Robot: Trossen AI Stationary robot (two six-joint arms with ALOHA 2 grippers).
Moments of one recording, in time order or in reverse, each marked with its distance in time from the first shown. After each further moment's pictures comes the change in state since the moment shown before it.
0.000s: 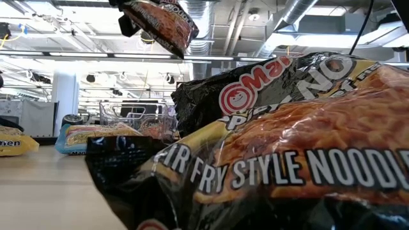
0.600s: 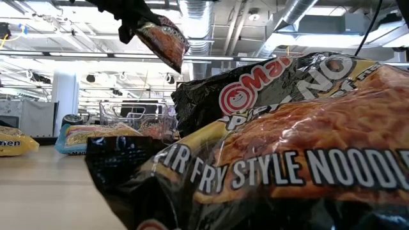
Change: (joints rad) left arm 0.241 -0.016 0.000 0.020 -0.076 0.134; right arm -0.137 -0.102 0.000 -0.109 -0.001 -0.171
